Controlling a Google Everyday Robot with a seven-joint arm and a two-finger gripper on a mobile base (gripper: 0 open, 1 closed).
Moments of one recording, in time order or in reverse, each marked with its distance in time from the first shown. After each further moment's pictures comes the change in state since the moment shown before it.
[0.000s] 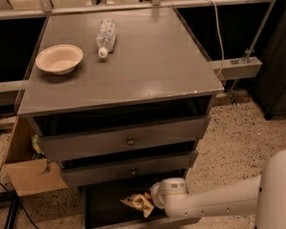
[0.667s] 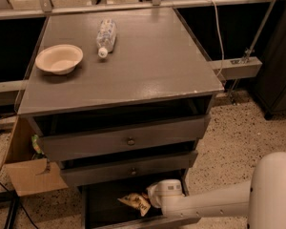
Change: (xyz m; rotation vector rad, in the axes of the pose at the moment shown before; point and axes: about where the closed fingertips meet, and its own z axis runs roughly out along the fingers) arm -0.005 -0.003 0.035 0.030 -0.013 -0.002
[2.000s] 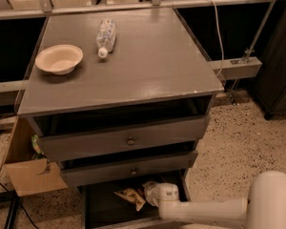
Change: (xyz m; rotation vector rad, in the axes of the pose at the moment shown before) arm -0.002 -0.022 0.056 0.166 -0.027 -0.001
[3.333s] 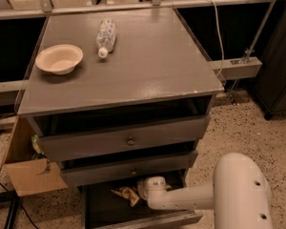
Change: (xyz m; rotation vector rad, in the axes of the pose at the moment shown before) arm -0.002 0.004 0.061 -0.117 0.040 -0.013
